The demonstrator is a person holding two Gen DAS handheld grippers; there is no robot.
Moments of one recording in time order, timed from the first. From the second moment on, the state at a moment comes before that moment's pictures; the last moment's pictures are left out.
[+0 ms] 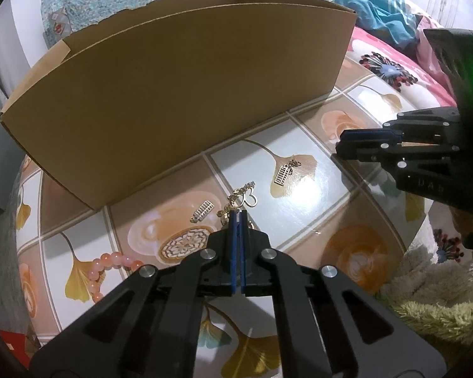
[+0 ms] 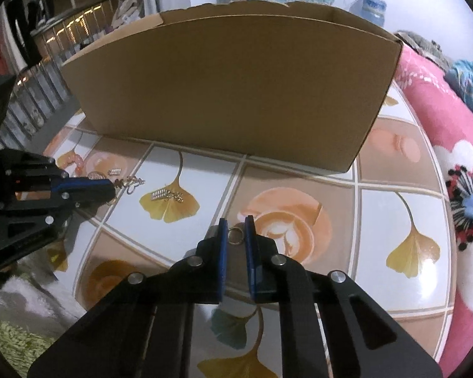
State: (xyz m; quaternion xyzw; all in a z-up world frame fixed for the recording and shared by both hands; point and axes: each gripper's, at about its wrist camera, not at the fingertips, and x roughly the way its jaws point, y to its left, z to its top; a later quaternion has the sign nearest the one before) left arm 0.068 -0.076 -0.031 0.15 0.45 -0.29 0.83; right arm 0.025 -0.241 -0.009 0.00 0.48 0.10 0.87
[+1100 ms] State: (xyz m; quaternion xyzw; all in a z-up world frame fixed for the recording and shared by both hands) left arm 0.060 -0.086 -0.033 0.18 0.45 -0.30 0.82; right arm 0.010 -0.243 -0.004 0.01 0.47 0.12 0.87
